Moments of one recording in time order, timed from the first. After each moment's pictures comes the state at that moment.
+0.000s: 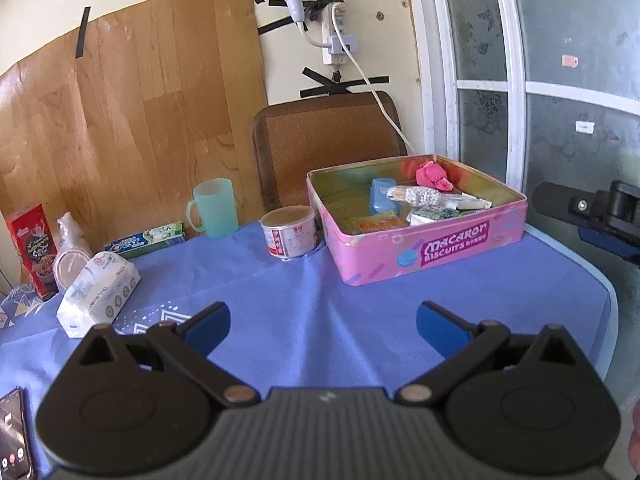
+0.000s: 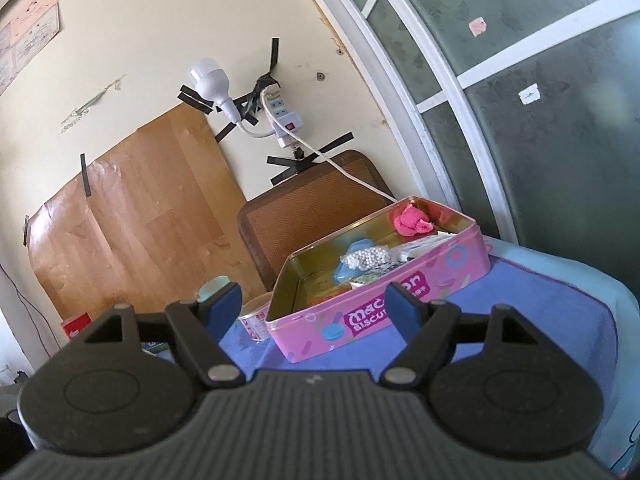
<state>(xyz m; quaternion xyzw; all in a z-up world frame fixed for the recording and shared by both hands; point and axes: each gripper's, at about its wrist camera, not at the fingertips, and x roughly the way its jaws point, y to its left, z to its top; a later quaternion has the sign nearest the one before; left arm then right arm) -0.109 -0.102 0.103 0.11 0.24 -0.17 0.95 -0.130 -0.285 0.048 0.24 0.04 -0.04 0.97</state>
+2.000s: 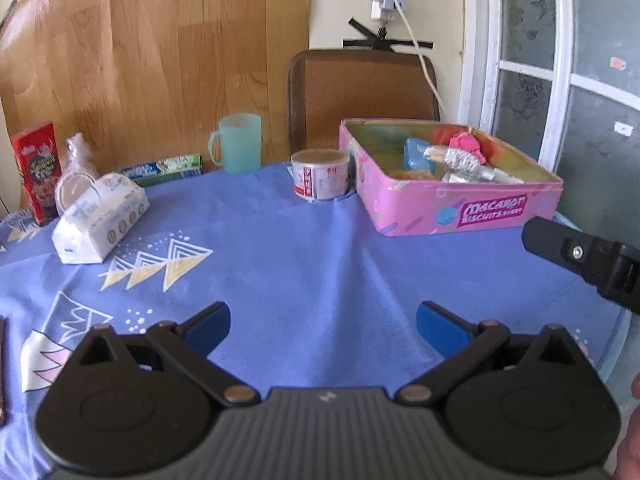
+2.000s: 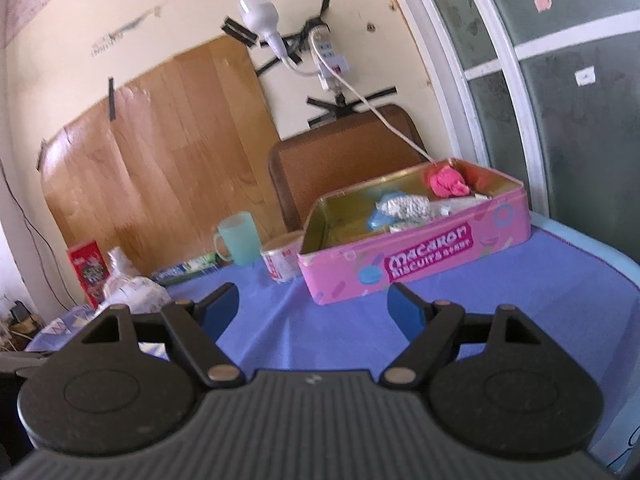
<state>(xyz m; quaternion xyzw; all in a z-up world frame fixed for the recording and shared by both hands) -0.080 -0.067 0.062 0.05 0.31 -0.15 0.94 -0.103 -0.241 0.030 0.18 0.11 0.00 0.98</state>
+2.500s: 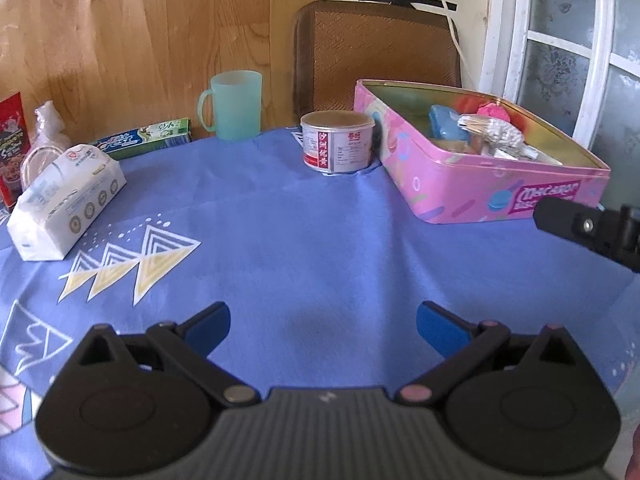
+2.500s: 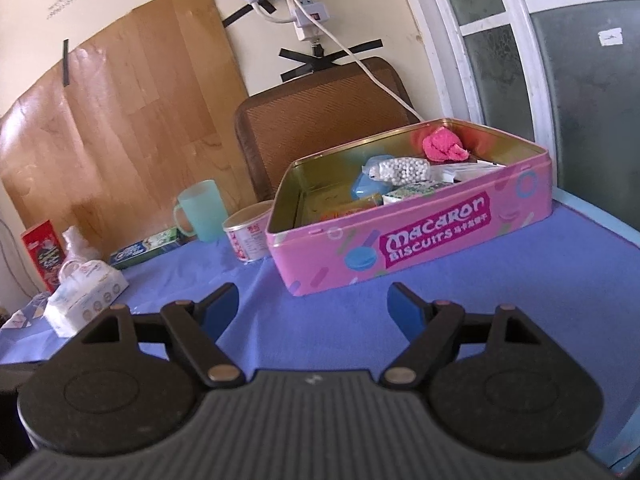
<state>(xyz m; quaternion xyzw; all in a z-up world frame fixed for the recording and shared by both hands) -0.002 -0.065 0.025 0.05 0.35 -0.15 0.92 -0.027 -0.244 0.014 0.18 0.16 -0.03 0.97</state>
